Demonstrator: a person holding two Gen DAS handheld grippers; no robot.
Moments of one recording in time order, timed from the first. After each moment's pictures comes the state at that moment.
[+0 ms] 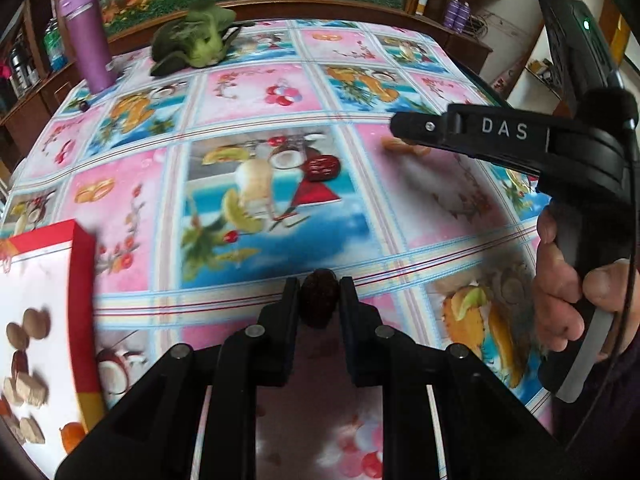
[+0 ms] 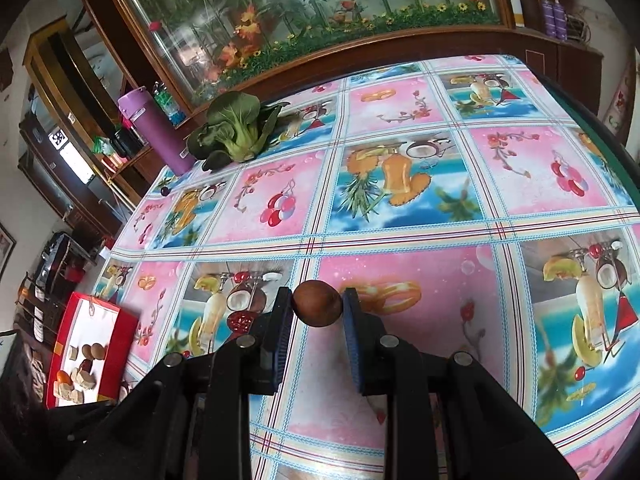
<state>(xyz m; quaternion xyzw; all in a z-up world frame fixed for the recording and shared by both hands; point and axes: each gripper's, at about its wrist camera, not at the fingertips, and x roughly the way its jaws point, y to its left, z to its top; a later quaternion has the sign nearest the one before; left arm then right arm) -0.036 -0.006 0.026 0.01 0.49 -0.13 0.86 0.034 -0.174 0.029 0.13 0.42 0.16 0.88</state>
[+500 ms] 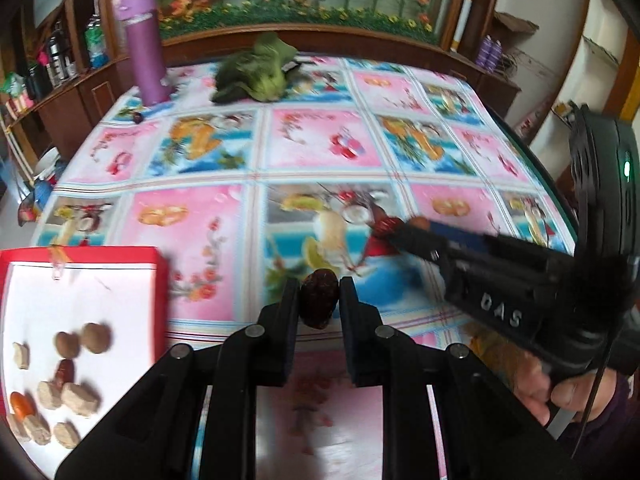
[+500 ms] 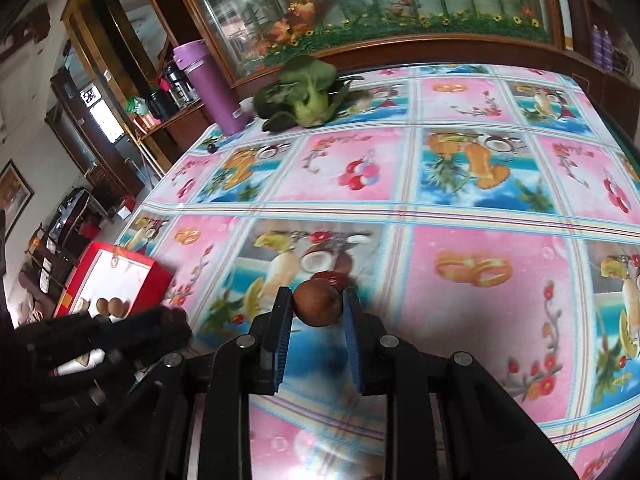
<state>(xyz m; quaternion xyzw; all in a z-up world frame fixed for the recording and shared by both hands) -0.029 0.039 0.061 -0.02 0.45 -0.08 0.89 0.012 -0.120 0.027 0.07 0.42 0.23 0.87</state>
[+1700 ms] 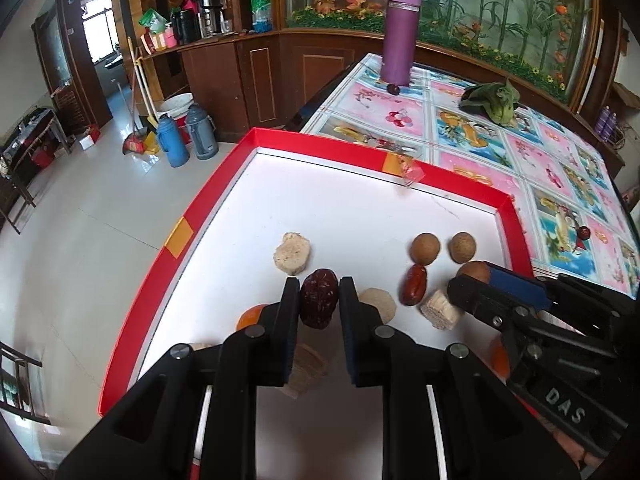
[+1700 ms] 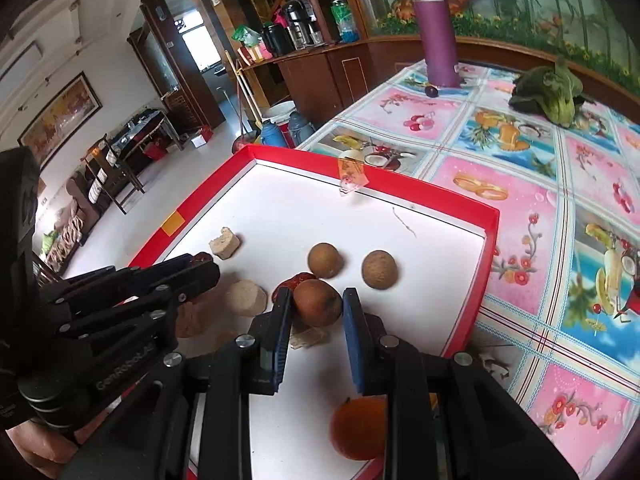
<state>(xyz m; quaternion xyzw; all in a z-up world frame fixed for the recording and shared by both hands) -0.127 0.255 0.044 -0.07 0.43 0.14 0.89 -0.071 0.117 0.026 -0.03 0.42 0.38 0.82</state>
